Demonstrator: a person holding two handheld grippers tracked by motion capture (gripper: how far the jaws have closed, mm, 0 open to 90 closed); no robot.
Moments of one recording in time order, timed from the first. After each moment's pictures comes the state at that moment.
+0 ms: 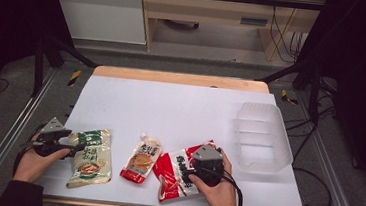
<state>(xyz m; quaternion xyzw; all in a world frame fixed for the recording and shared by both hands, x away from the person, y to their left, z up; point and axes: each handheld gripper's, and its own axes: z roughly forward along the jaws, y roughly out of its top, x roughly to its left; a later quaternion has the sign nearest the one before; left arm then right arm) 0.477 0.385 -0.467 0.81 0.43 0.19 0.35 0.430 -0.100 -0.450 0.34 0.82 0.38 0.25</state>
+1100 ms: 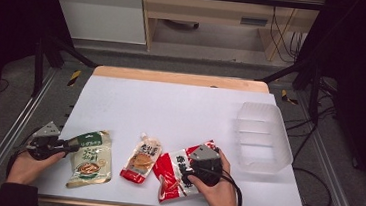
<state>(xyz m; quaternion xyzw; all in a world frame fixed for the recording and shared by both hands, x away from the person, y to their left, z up) 0.465 0.397 -0.464 0.83 0.40 0.15 0.36 0.433 -0.097 -0.453 0.33 0.84 0.36 0.25</state>
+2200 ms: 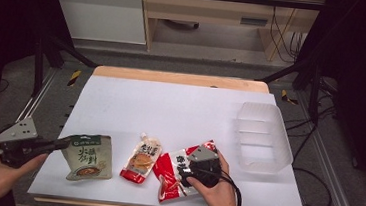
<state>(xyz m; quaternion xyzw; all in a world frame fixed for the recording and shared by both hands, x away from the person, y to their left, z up) 0.387 0.357 -0.335 0.84 0.28 0.19 0.42 0.429 -0.095 -0.452 0.32 0.85 0.36 0.23</state>
